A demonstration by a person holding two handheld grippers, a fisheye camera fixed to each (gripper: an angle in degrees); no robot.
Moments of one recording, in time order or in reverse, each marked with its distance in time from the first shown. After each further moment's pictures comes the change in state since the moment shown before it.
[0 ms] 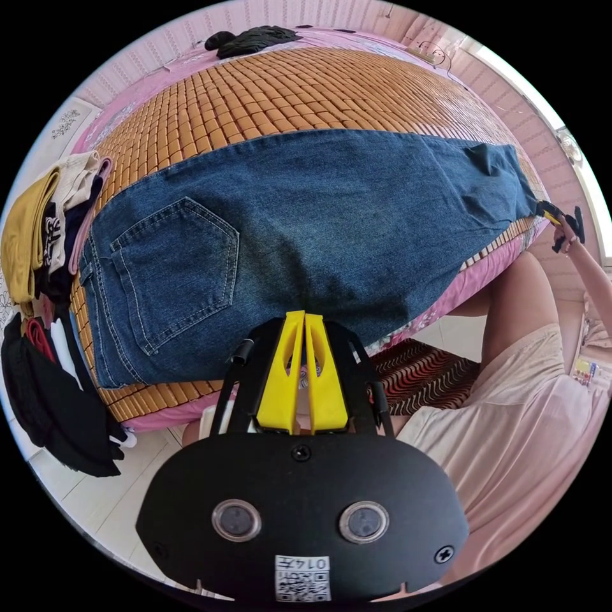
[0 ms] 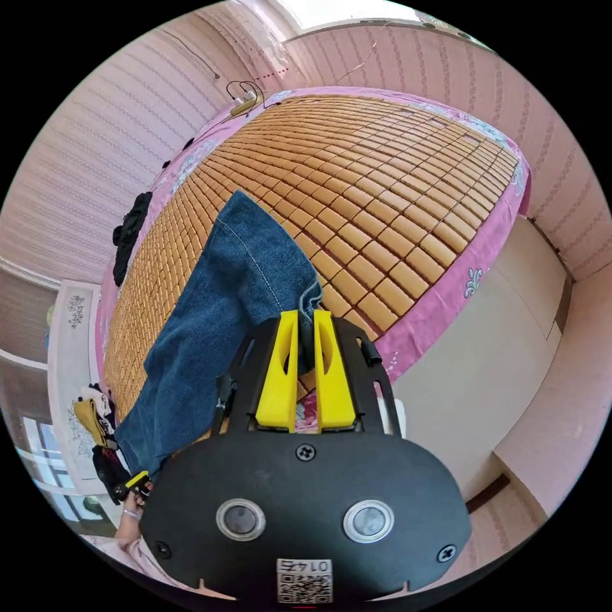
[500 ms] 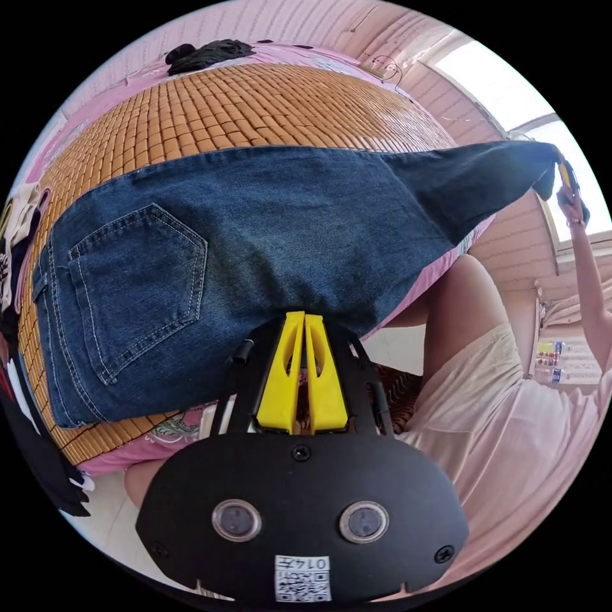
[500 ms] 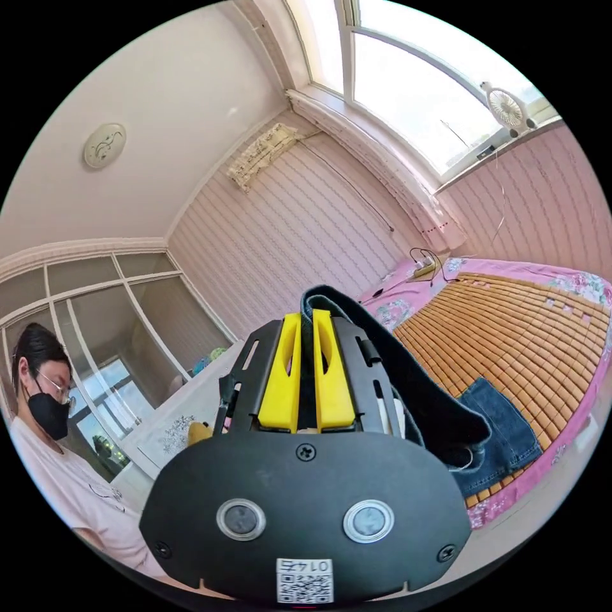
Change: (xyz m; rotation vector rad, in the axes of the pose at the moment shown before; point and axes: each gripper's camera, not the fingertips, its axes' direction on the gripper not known) left arm 0.062 -0.021 0.009 0.123 0.247 0.114; right arm -0.136 -0.012 -0.207 0.541 -0.733 -0.432
